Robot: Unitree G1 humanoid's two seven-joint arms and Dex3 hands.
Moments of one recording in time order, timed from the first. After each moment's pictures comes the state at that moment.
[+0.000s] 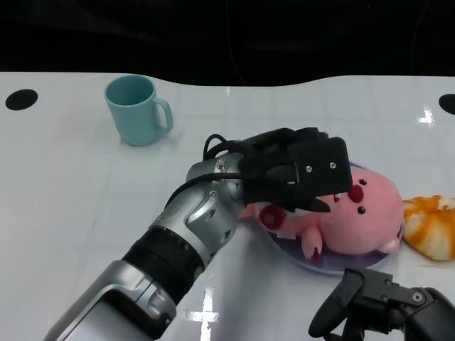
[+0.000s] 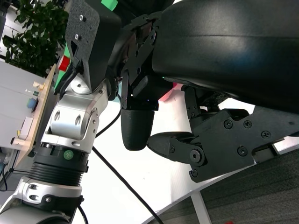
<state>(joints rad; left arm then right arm) -0.84 -0.09 -0.51 0.67 0.49 0.20 -0.29 0.54 -0.26 0.16 -0.79 -0.05 0.12 0.26</state>
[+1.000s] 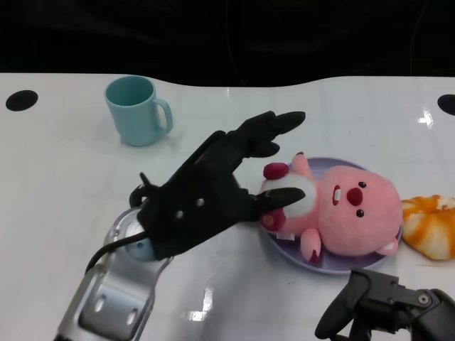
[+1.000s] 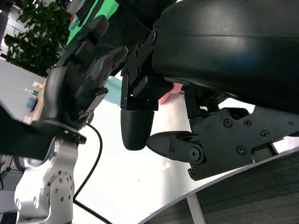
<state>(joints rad) -0.33 0.04 -0.27 -0.10 0.19 0.15 -0.30 0.54 -0.27 0.13 -0.75 -0.05 0.07 0.28</state>
